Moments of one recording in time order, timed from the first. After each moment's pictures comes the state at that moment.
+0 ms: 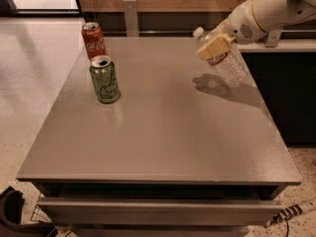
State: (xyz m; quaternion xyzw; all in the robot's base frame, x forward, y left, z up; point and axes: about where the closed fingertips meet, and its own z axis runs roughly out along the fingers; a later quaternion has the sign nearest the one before) arm 0.663 -0.147 0.930 -0.50 0.77 0.14 0.37
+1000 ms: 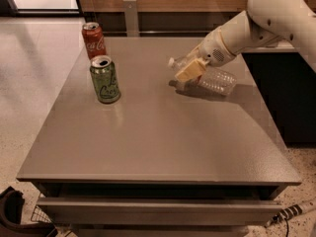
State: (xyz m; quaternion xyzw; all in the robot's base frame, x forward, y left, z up) arm 0.656 -0.090 0.861 -0.54 0.75 0.19 0.33
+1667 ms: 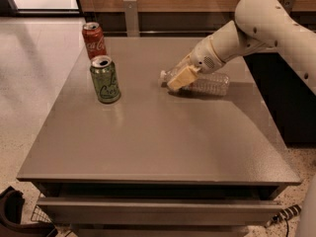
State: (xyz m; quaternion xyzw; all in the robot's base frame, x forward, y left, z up) arm 0.654 -0.067 0.835 -0.55 0.74 0.23 0.31
